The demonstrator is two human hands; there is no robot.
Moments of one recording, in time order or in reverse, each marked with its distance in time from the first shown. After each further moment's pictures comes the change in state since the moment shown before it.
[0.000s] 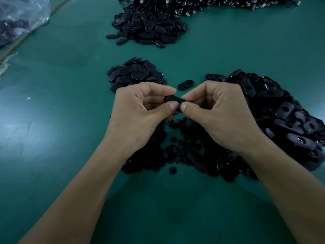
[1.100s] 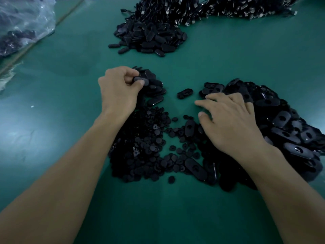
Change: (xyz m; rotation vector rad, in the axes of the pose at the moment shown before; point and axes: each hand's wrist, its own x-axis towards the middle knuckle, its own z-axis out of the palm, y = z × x) left_hand 0.084 -0.034 -0.033 0.528 0.400 -0.018; right_hand 0.005 0.013 -0.016 -0.997 -0.067 0.176
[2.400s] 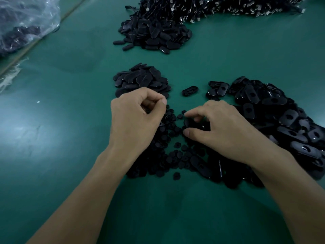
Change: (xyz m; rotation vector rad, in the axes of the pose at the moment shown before) left_hand -0.085 0.026 -0.018 -0.068 -0.077 0.191; right_hand -0.008 -0.012 -0.010 0.236 -0.166 -0.214
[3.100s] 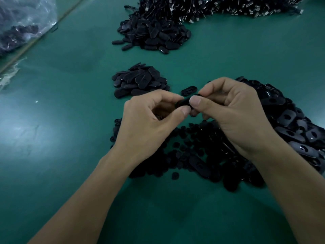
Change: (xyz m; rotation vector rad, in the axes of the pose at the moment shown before) left_hand -0.006 0.011 0.003 -0.292 -0.225 0.018; right_hand 0.003 -0.002 -0.002 1.082 0.289 -0.050
